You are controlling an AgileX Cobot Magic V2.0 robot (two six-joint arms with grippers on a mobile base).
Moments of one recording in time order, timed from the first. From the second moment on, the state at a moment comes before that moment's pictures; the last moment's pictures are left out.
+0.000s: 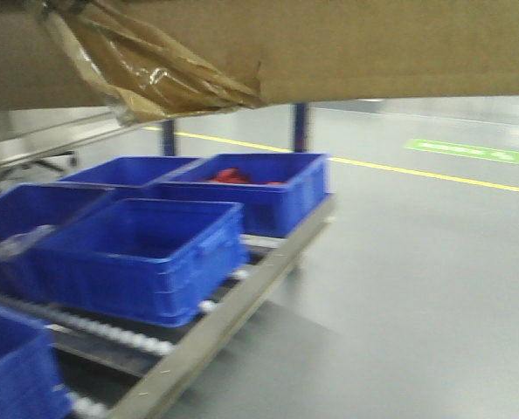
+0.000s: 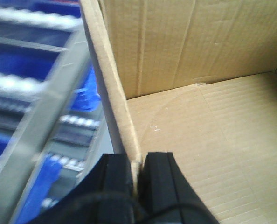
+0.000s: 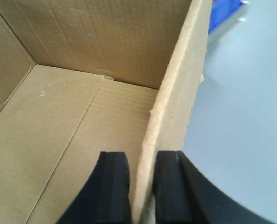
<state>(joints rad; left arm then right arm) -0.45 1.31 -1.74 0.18 1.20 -0.28 0.42 1.18 -1.59 0.14 1.14 0.06</state>
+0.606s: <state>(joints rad) -0.45 1.31 -1.74 0.18 1.20 -0.28 0.42 1.18 -1.59 0.14 1.14 0.06</state>
